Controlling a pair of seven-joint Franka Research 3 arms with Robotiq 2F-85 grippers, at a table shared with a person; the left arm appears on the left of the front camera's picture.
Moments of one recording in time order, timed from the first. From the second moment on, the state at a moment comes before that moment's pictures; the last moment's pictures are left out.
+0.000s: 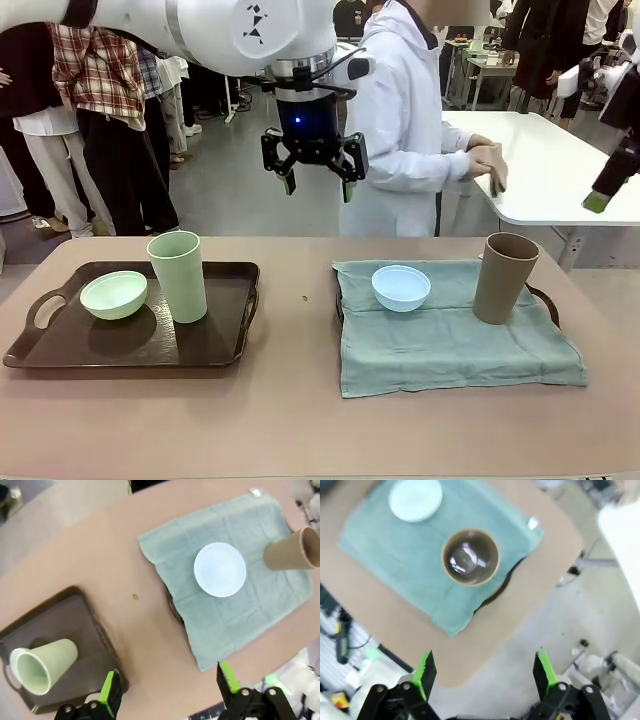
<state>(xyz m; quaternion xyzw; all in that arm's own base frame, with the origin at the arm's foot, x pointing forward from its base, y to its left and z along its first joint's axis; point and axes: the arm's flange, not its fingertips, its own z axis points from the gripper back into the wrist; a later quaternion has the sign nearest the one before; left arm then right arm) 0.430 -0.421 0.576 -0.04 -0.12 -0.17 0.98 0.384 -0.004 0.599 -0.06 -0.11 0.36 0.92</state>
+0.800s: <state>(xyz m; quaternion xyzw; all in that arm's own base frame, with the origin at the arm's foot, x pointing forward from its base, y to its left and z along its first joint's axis) 0.427 -0.423 0.577 -0.03 -0.13 -0.16 0.98 0.397 0.018 0.630 -0.06 -0.12 0.30 0.94</state>
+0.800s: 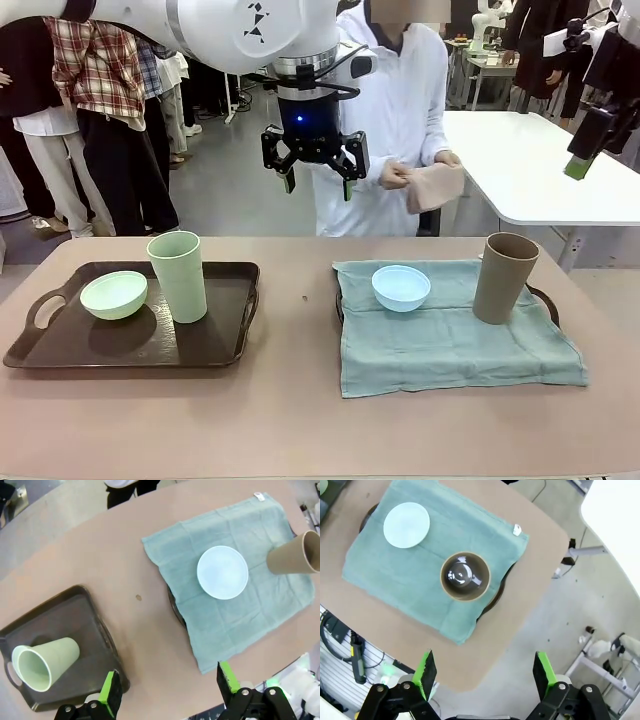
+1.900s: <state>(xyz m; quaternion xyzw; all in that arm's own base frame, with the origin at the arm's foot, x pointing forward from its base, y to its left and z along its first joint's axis) 0.427 -0.424 0.577 -0.03 -0.12 -0.16 0.98 0.396 0.017 0.630 -0.06 -0.12 0.30 0.94</state>
